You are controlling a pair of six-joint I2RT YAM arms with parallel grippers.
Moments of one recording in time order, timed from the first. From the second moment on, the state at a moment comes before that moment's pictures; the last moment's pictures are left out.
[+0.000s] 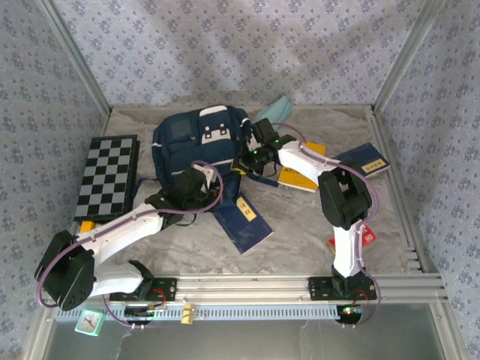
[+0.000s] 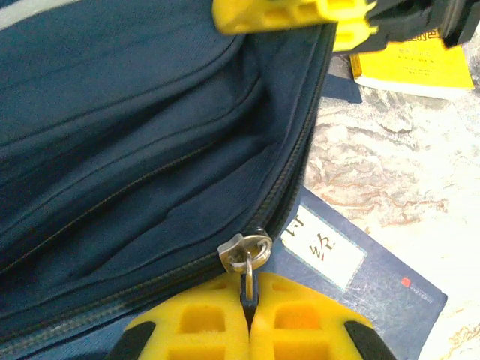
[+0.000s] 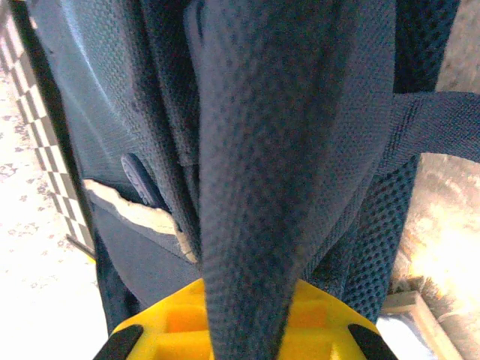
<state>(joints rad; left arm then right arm) -0.72 1.22 0.72 -0.23 0.03 -0.48 0.52 2.00 1.54 -0.50 -0.55 0.84</state>
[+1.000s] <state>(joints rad) -0.65 1.11 0.63 -0.29 0.04 -0.51 0.64 1.72 1.42 -0.63 -0.39 0.90</state>
